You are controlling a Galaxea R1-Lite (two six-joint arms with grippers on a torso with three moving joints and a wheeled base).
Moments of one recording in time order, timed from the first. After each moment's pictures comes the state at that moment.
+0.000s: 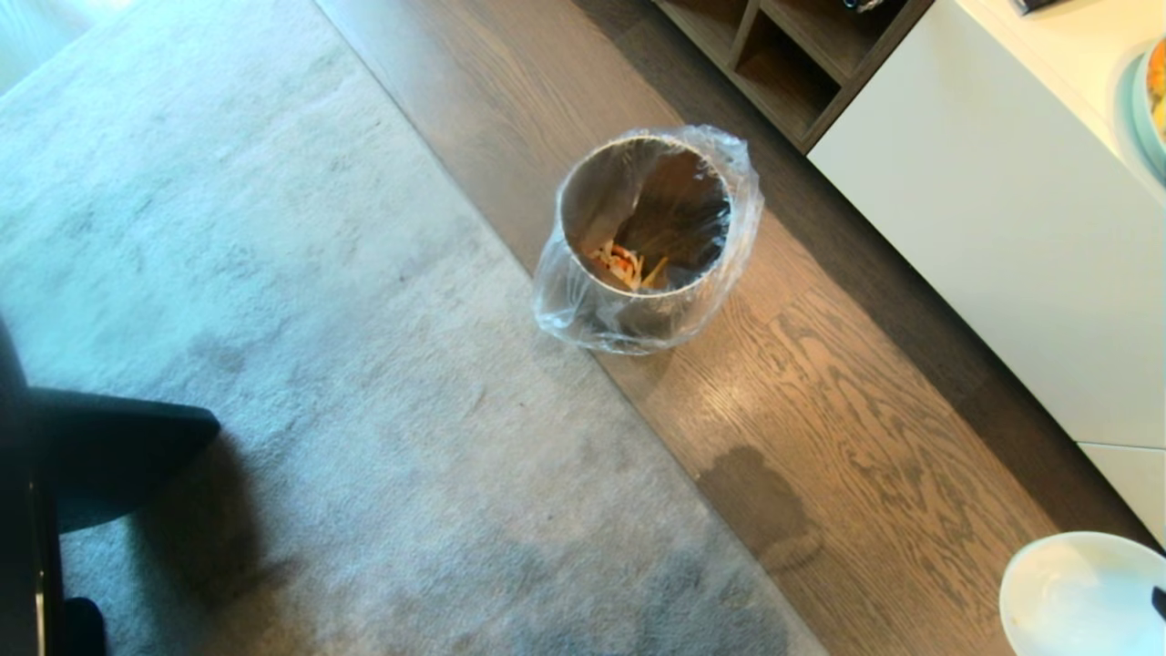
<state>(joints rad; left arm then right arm) 0.00 0.00 0.00 0.00 0.01 -0.08 -0.03 0.74 -0.02 -0.39 -0.20 -0.15</state>
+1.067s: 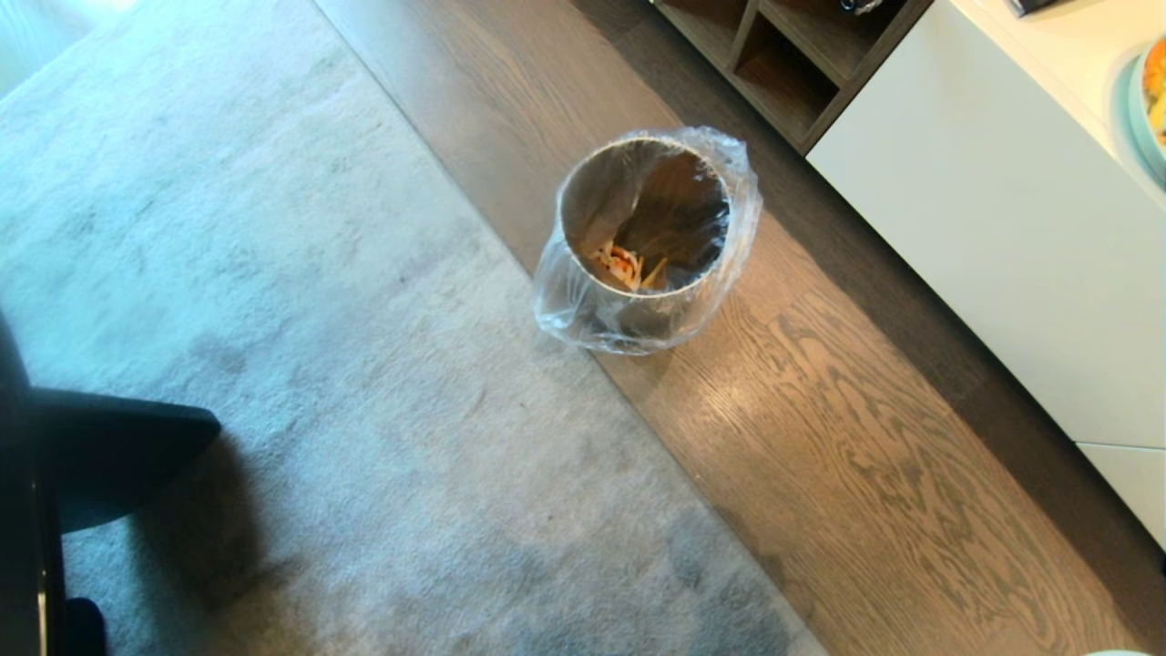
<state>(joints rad) 0.00 0.00 0.00 0.00 0.01 -0.08 0.00 0.00 -0.08 0.19 0.03 -0.06</state>
